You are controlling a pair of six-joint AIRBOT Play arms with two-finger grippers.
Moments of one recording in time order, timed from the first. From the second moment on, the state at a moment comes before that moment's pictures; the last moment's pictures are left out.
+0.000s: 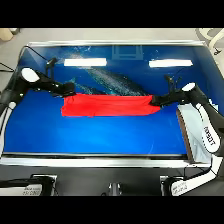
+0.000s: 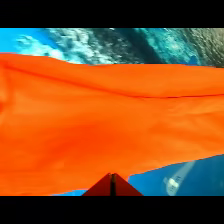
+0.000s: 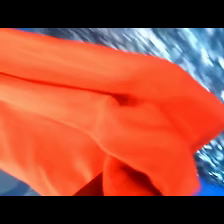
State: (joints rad) left arm -0.14 -1.51 1.43 1.09 -1.12 -1.57; right arm -0.14 -1.73 1.34 -0.83 1.09 0.99
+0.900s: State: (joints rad) left arm -0.70 -1.95 1.45 0.15 -0.70 -1.39; right arm -0.14 -1.12 1.36 -0.91 1.41 1.02
